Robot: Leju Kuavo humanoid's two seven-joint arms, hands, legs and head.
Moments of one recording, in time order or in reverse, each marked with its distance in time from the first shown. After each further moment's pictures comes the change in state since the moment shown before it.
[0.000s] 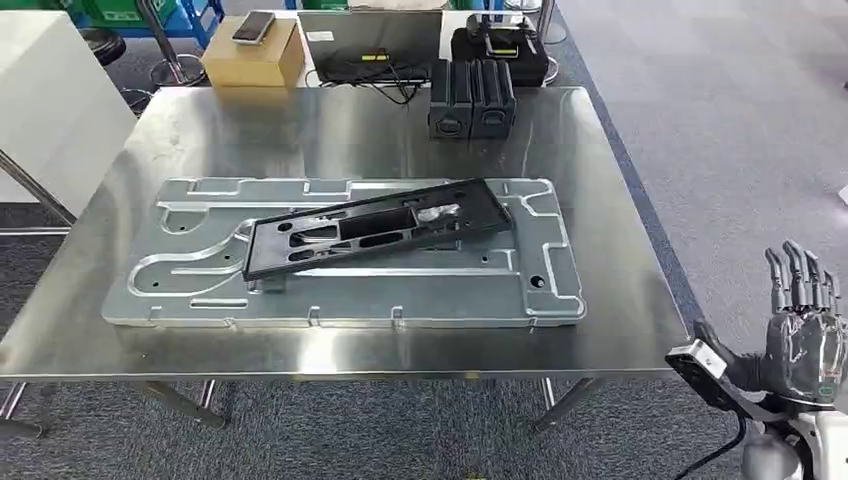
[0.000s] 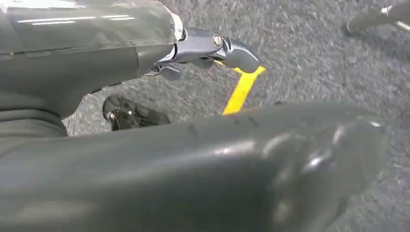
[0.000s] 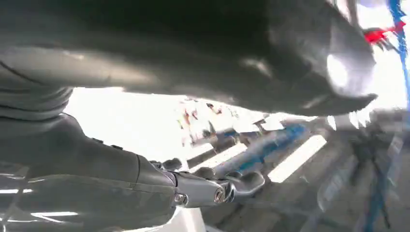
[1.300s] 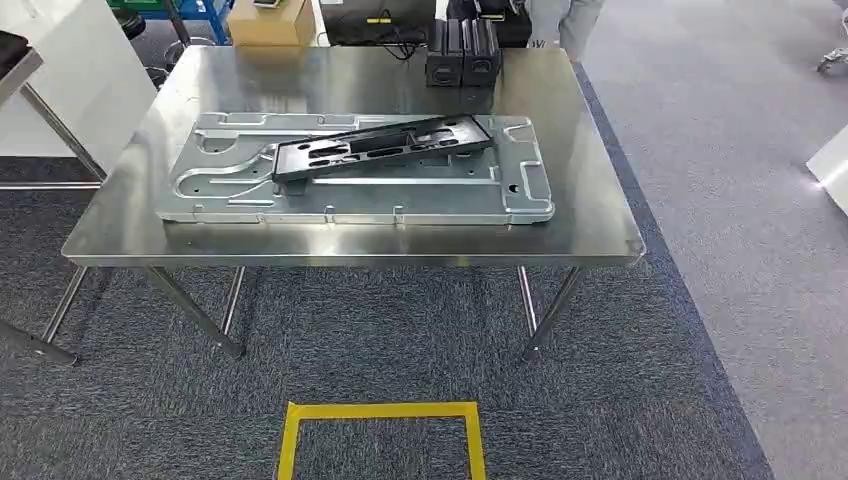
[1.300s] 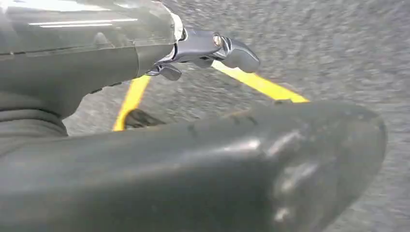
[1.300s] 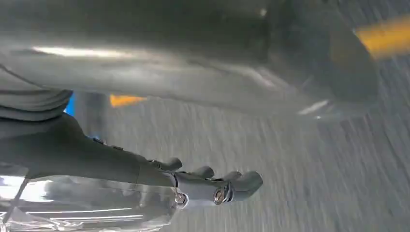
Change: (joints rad) left arm 0.001 -0.017 0.040 0.001 -0.015 0.018 0.055; right arm -0.127 0.125 -0.835 1.397 0.303 0.414 0.428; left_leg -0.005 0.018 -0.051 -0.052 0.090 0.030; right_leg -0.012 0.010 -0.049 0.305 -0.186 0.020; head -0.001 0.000
